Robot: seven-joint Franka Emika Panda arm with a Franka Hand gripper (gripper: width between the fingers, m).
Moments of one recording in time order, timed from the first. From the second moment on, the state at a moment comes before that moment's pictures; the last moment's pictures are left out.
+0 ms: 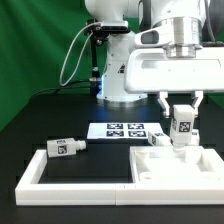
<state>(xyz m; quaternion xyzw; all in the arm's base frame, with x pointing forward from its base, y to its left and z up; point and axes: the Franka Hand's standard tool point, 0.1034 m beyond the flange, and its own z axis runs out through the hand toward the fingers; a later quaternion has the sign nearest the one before) 0.615 0.060 0.131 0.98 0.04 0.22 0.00</state>
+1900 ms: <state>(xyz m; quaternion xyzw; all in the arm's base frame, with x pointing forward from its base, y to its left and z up) 0.624 0.107 0.103 0.97 0.04 0.24 -0.03</state>
